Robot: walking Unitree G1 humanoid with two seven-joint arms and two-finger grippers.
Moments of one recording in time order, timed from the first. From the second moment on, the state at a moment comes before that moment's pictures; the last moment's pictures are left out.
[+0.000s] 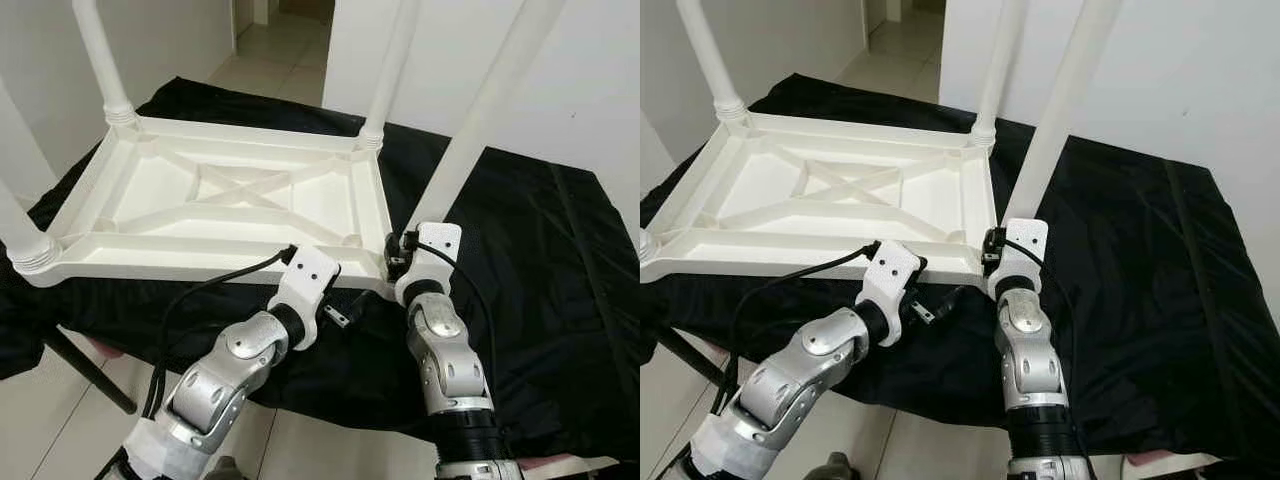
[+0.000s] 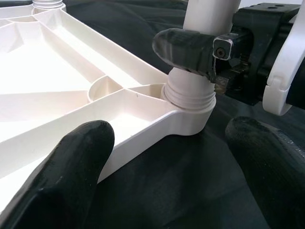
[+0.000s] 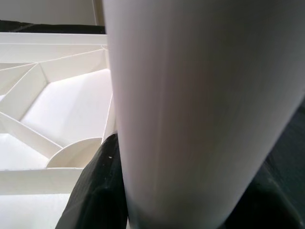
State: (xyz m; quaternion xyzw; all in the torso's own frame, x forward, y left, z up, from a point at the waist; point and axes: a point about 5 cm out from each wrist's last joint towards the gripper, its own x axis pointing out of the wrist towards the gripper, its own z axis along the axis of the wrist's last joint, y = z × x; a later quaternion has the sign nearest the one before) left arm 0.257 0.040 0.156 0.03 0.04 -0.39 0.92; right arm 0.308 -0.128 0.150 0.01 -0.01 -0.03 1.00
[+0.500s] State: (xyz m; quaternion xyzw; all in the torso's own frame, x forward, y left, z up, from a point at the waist) left arm 0.257 0.041 0.154 0.03 0.04 -0.39 0.92; right arm 0.323 -0.152 0.151 -0.02 -0.01 0.09 1.00
